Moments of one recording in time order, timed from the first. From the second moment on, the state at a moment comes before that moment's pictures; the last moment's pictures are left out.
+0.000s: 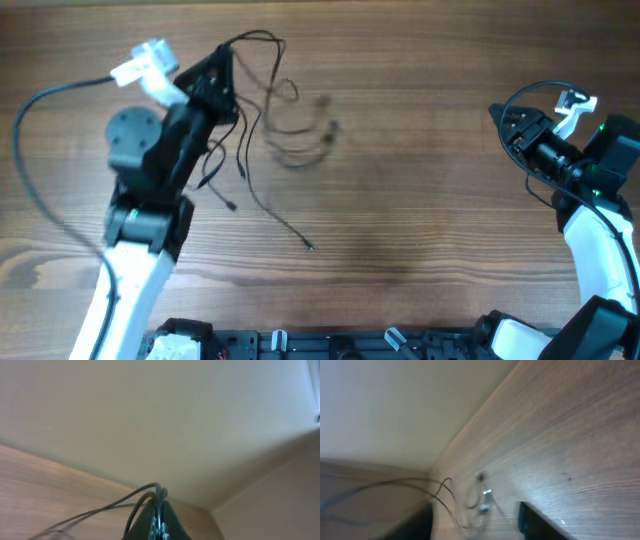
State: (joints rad) left arm -0.18 1.13 0.90 0.21 0.20 -0.70; right arm -0.42 1.36 0.72 0.05 -0.92 0.66
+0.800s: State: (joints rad) left arm -0.52 1.59 0.90 -0.14 0.12 -0.71; right arm -0.39 1.36 0.72 -0.05 -0.89 0.54
